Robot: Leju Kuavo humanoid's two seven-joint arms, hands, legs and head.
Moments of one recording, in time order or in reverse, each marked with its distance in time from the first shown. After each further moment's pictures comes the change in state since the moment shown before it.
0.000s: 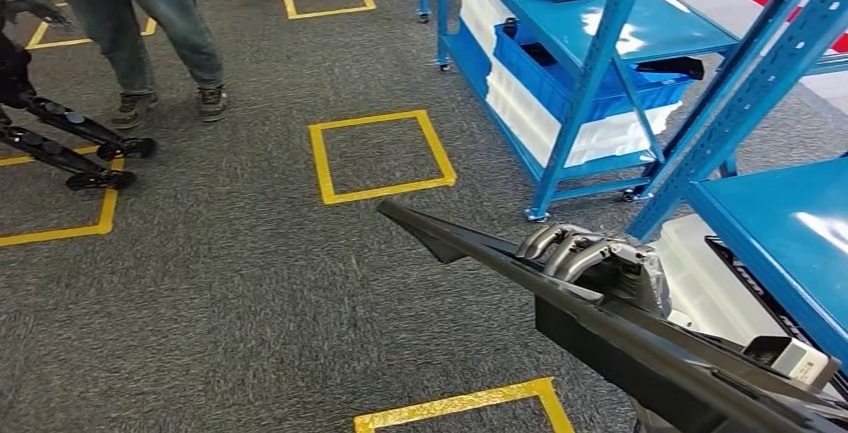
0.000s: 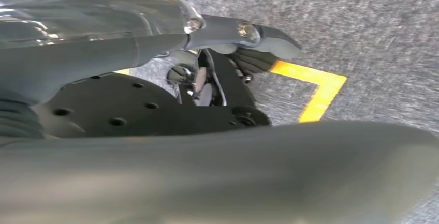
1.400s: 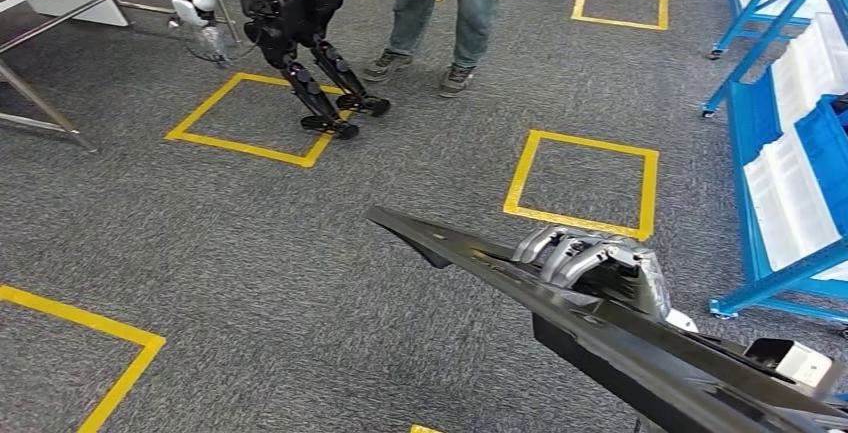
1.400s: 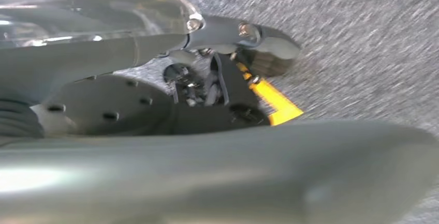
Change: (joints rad) left arm 0.002 -0.002 0.001 0.000 -0.003 0.006 0.007; right arm -0.013 -0.011 0.015 -0.014 -0.011 0.006 0.004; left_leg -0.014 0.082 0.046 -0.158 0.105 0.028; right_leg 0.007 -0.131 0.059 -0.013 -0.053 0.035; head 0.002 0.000
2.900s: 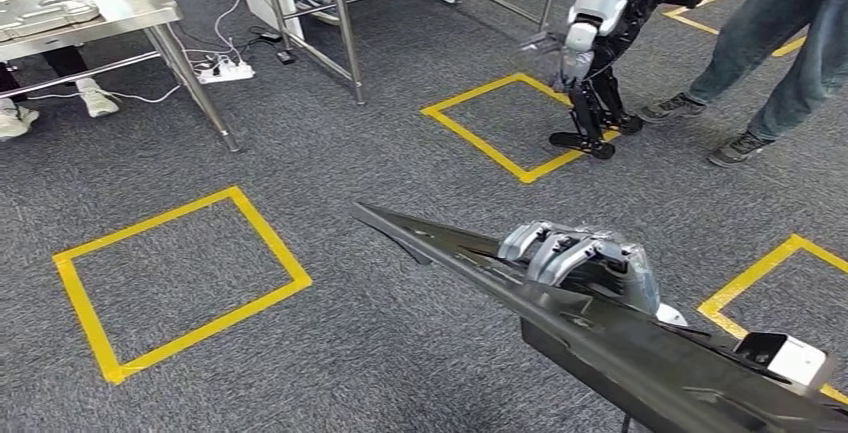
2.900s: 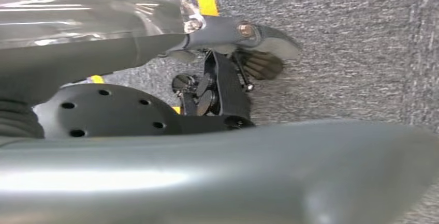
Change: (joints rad) left arm 0.004 0.013 0.000 0.000 0.000 -0.005 0.007; right arm -0.033 0.010 0.036 -0.007 -0.012 -0.009 0.020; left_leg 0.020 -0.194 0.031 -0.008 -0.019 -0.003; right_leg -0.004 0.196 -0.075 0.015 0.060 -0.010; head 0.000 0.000
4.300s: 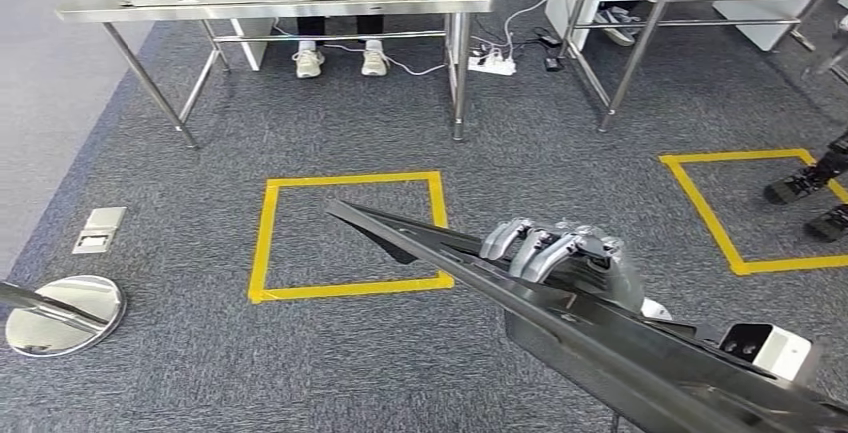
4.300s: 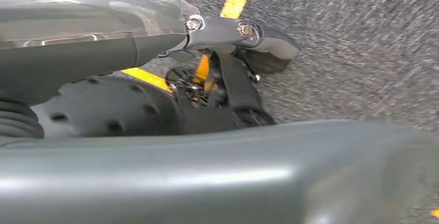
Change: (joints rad) left arm -0.001 0.006 0.002 0.000 0.003 -0.009 0.002; right arm -0.023 0.002 0.045 0.004 -0.026 -0.005 0.034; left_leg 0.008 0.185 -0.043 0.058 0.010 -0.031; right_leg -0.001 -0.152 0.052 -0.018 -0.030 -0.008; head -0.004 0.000
